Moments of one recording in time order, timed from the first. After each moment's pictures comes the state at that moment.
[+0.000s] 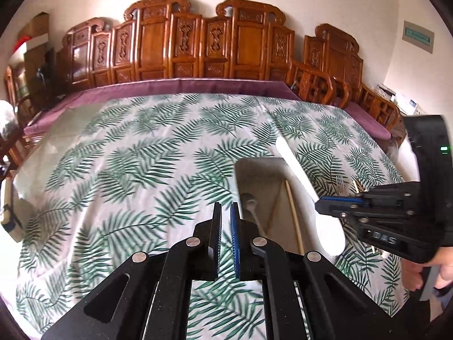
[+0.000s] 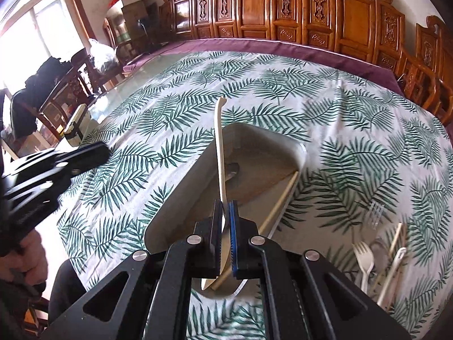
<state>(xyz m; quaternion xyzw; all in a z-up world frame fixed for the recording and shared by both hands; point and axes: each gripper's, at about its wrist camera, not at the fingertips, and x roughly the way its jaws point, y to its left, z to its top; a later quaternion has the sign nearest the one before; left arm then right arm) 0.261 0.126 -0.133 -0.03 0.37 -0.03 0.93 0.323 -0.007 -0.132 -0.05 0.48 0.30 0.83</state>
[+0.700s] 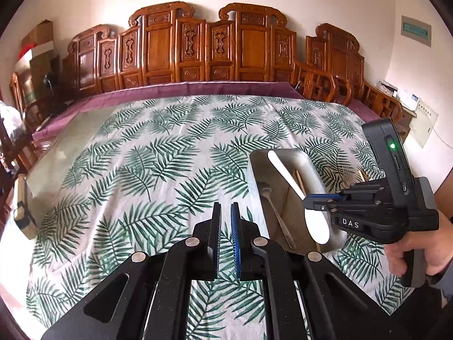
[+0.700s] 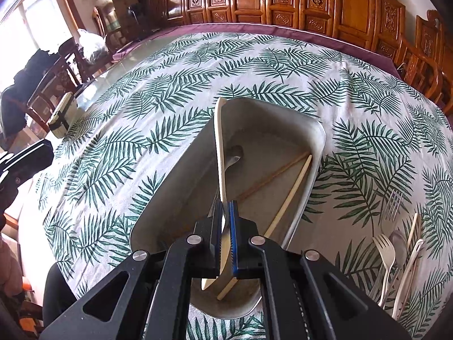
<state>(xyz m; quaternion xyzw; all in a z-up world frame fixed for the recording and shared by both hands) 0.233 0.140 -0.135 -0.01 0.37 -0.02 0.93 0.325 0.016 -0.166 -0.07 0.50 0.27 0.82</state>
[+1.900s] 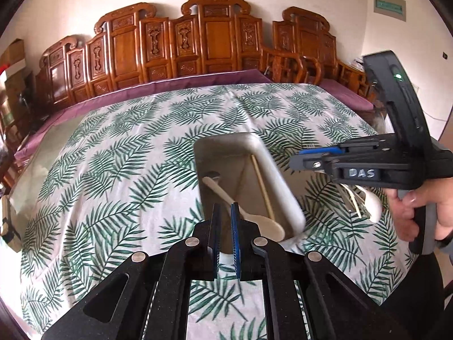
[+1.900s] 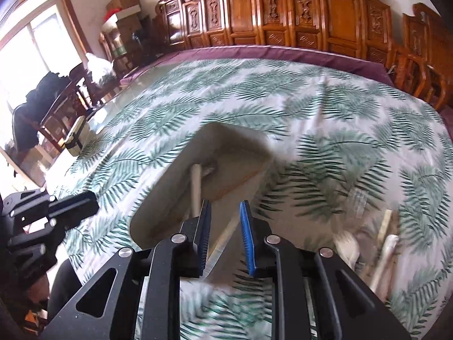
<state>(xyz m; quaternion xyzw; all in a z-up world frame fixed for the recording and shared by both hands) 0.229 0.069 -0.147 0.03 0.38 -0.08 0.92 0.320 -0.067 -0.131 -0.02 0.46 0.29 0.84</state>
